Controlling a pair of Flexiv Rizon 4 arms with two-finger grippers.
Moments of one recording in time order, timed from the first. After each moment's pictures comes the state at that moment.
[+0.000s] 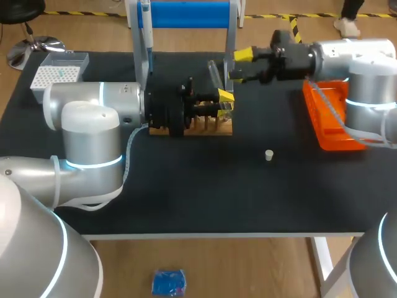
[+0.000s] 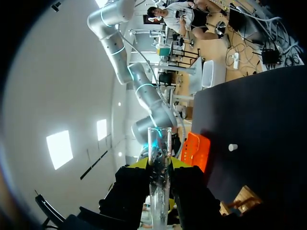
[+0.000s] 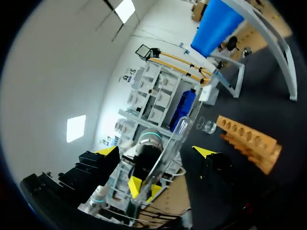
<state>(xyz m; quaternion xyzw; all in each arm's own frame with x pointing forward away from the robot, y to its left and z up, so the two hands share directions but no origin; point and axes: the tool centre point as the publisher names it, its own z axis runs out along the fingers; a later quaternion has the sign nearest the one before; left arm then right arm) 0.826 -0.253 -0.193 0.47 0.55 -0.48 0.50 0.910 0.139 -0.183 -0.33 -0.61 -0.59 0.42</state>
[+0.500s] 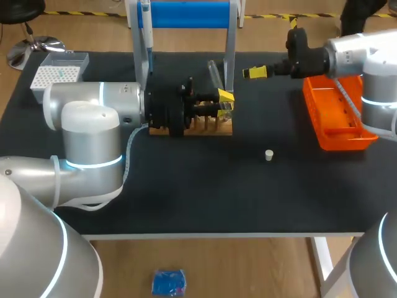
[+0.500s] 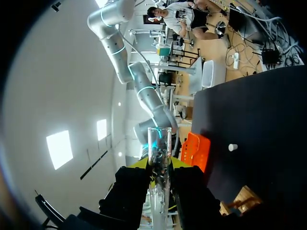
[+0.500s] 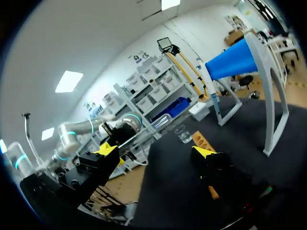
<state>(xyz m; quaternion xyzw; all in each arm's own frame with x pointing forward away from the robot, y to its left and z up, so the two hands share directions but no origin) 0.826 -0.253 -0.194 0.47 0.55 -0.48 0.50 0.927 0.106 -0.218 -0.19 -0.72 -0.62 0.25</state>
